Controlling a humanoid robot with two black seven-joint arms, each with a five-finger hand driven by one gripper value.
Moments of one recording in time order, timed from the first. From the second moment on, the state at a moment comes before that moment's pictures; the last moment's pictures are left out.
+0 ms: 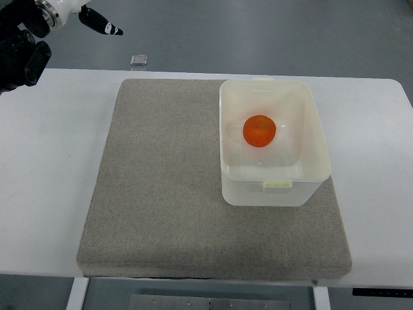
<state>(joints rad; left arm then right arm) -1.31 0.23 -0.04 -0.05 1.02 0.11 -0.61 0.02 0.00 -0.05 0.16 0.02 -0.07 0.15</state>
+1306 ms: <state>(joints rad) -1.19 0.20 -0.24 -0.13 -0.06 -0.08 -0.07 0.02 0.00 -0.05 0.16 0.02 -0.07 0.15</state>
